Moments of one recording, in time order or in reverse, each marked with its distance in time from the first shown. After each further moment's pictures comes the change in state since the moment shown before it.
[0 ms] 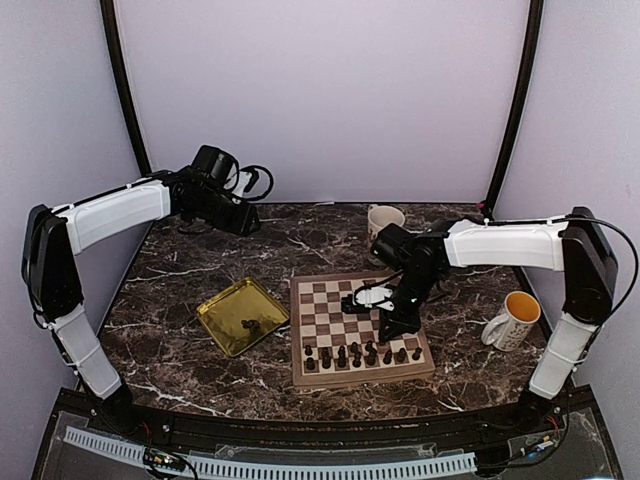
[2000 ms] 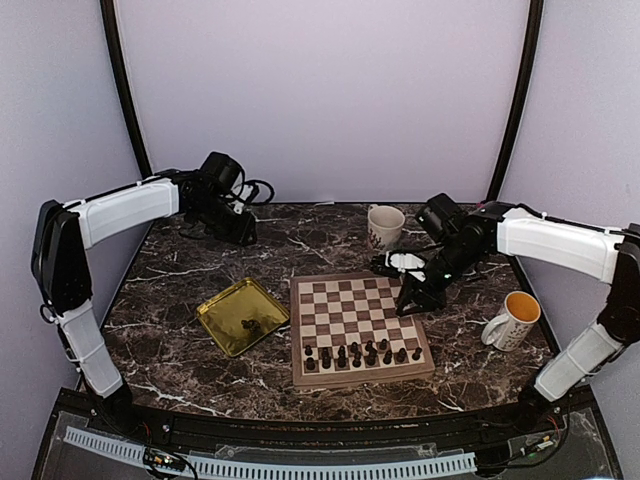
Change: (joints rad) left arm 0.000 0.068 0.056 -0.134 -0.027 -0.016; right arm -0.159 -0.226 -0.055 0.020 -0.109 0.011
